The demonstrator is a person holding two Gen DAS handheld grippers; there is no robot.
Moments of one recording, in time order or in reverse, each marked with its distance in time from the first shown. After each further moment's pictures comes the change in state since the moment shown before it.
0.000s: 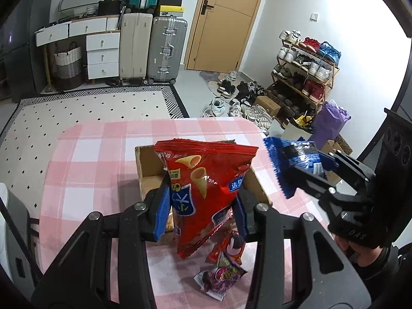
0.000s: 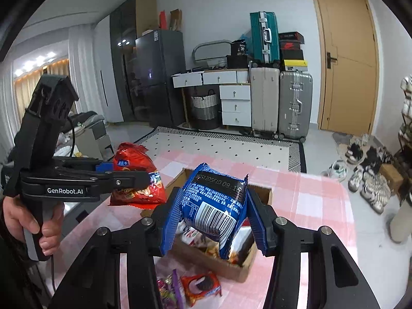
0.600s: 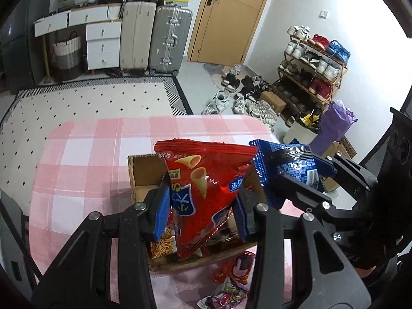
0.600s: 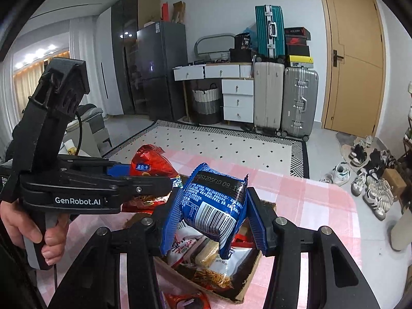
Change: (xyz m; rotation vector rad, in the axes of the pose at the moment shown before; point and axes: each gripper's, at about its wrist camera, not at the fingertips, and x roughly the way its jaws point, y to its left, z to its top) left arm 0.086 0.010 0.035 -0.034 0.061 0.004; right arm 0.072 -0.019 0.029 -0.013 0.042 0.011
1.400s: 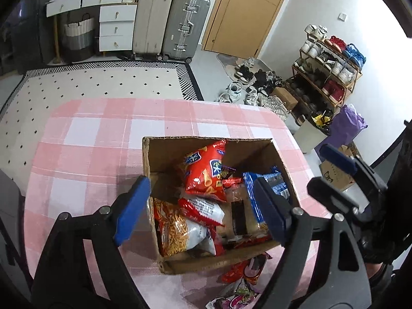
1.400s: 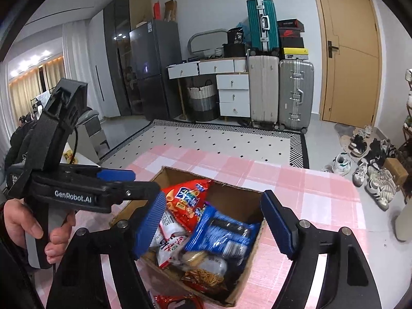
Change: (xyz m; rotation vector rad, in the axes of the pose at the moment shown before) left arm 0.045 0.036 -0.015 -0.074 0.050 0.038; right arm 0.022 -0.031 -0.024 0.048 0.004 -0.006
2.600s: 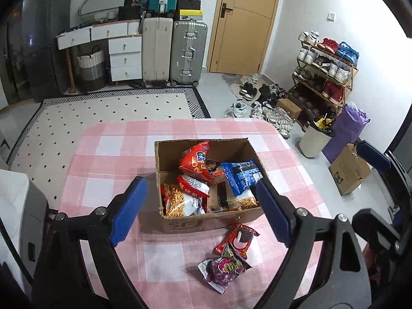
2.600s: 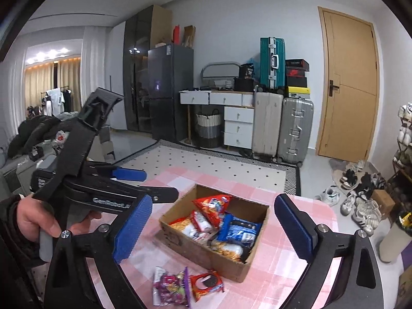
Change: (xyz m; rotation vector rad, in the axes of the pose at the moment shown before) left arm -0.139 -0.055 -0.050 0.087 -0.149 0.095; right arm -0.162 0.075 -0.007 -0.113 -0.164 -0.008
